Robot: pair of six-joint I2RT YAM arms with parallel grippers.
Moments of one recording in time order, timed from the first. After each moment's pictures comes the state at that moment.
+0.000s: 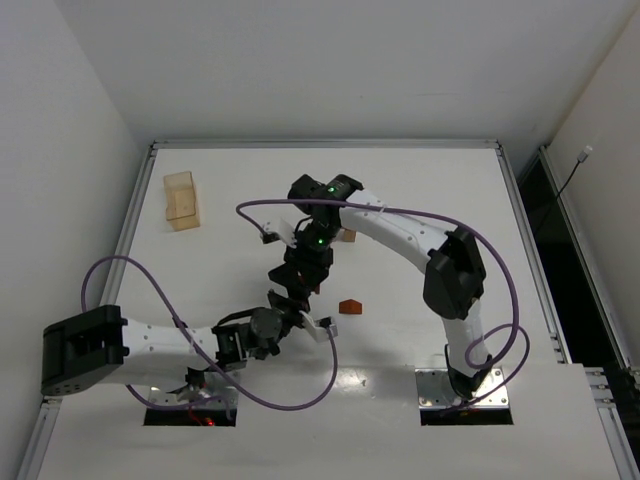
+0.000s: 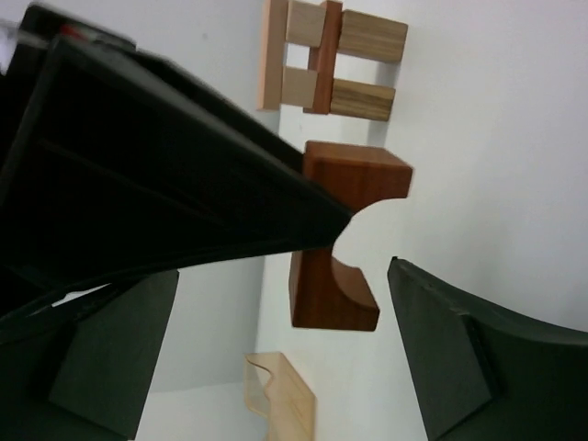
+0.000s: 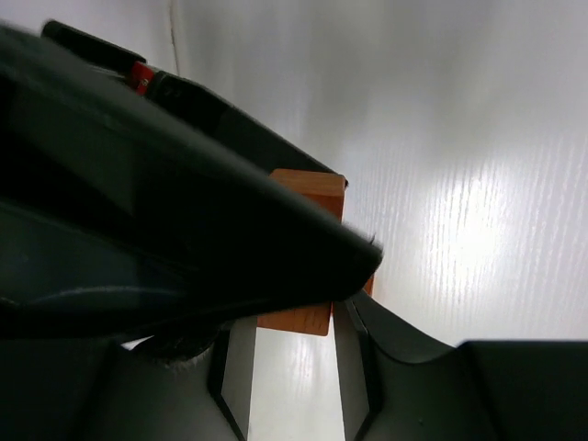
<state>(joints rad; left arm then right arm) -1.24 1.14 0.23 0.71 -0.66 1.16 0.81 2.03 1.82 -1.19 -0.55 -0.59</state>
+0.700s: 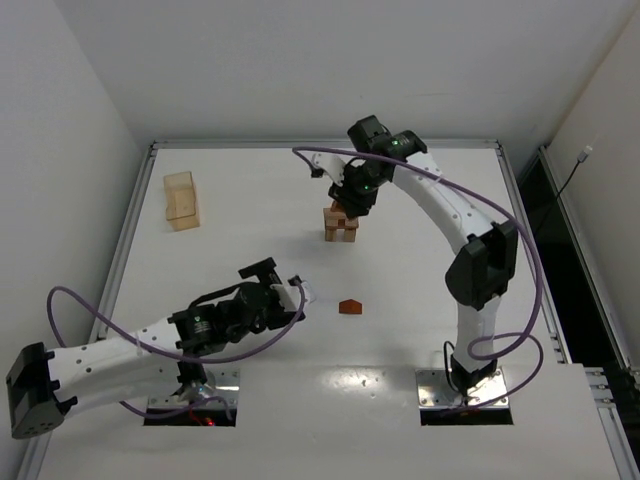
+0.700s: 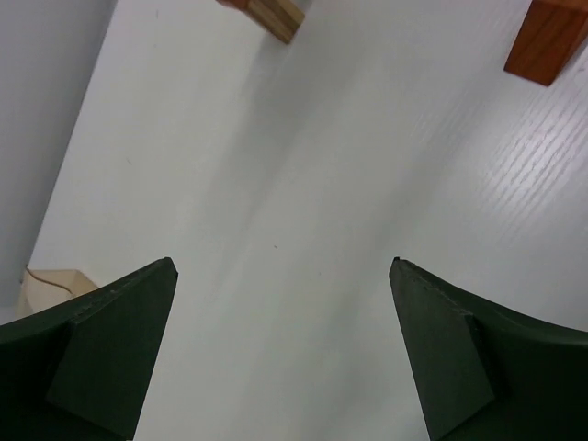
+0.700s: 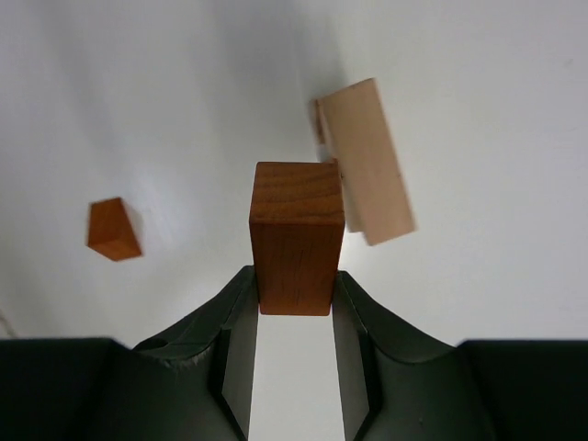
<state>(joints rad) -1.09 0.79 0.46 -0.16 -0.47 0.44 0.50 1.96 1.91 -1.10 -0.32 -0.72</state>
